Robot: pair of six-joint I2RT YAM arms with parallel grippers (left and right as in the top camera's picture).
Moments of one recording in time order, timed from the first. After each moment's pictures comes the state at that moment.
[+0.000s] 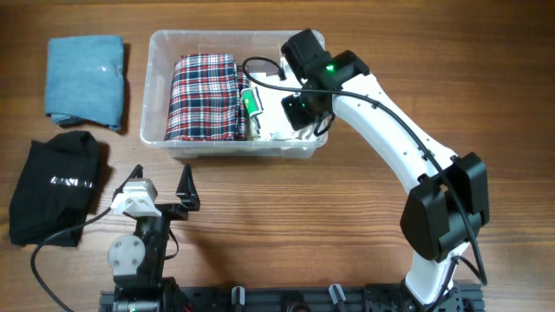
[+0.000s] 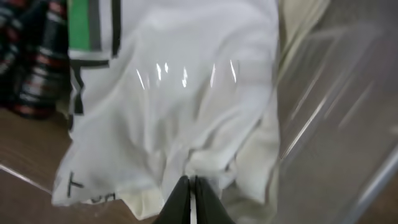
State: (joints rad) left arm 0.05 0.01 0.01 -0.06 0.10 -0.20; right arm 0.53 1.97 1.71 -1.03 -0.03 0.06
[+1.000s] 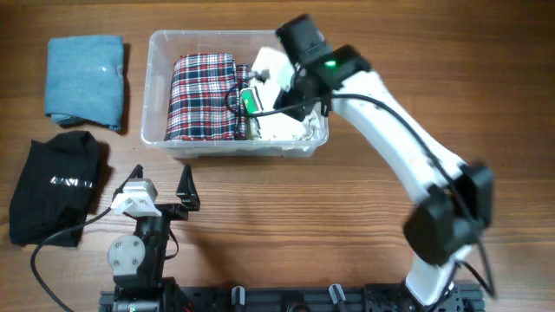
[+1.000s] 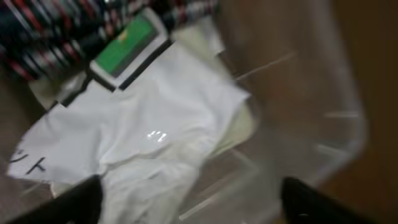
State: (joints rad) left arm 0.05 0.01 0.01 -0.06 0.10 -0.20; right arm 0.55 1.95 1.79 -0.92 0.05 -0.65
